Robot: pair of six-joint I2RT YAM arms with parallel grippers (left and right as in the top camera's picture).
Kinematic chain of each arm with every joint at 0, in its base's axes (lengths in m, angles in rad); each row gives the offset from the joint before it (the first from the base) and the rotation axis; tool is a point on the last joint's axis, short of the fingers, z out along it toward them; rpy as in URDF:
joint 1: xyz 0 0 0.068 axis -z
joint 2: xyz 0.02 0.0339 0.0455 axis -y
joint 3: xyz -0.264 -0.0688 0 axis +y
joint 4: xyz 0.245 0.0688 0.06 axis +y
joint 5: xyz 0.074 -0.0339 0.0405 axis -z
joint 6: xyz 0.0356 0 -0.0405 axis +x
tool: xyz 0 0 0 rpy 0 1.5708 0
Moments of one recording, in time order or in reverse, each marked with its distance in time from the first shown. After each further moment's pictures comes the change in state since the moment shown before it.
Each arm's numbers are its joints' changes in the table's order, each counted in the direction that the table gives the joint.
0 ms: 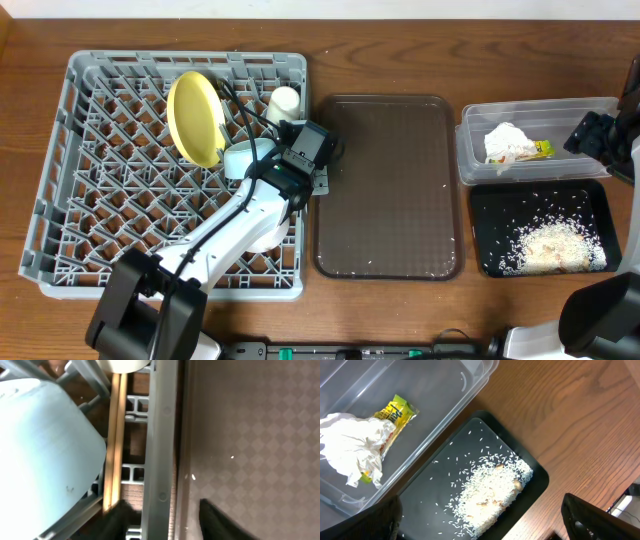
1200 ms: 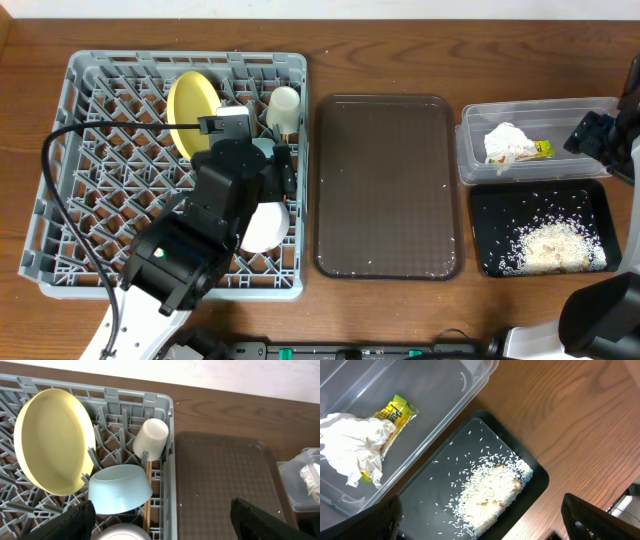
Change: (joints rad) left arm -0.023 0.594 -0.084 0.211 -0.102 0.120; right arm 0.000 0.000 0.000 0.000 0.000 0.000
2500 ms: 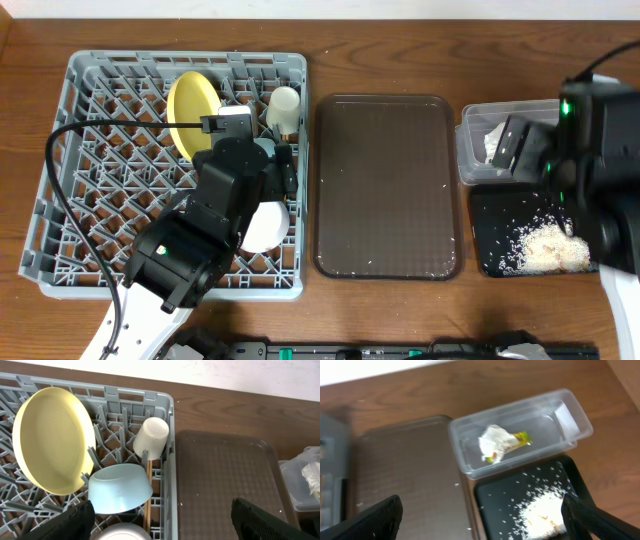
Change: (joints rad) left arm 0.000 -0.007 0.000 0.000 0.000 0.000; right arm -0.557 0.484 0.001 0.000 -0.004 0.000
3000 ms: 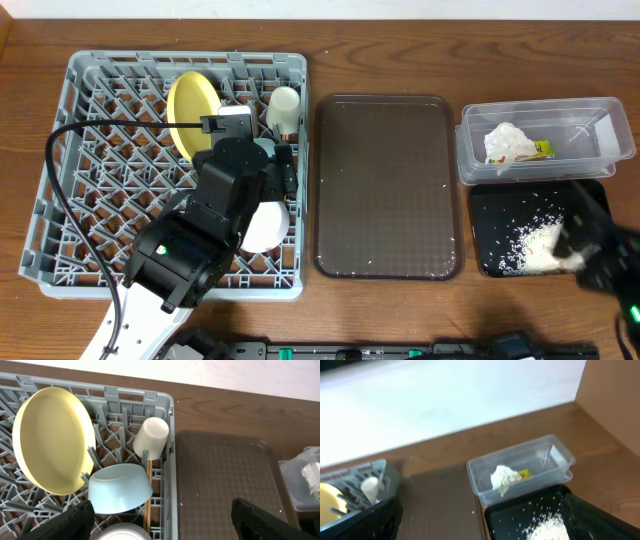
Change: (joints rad) left arm 0.000 0.000 0.000 0.000 0.000 0.000; right arm -0.022 0.448 -0.001 0.003 0.014 -0.004
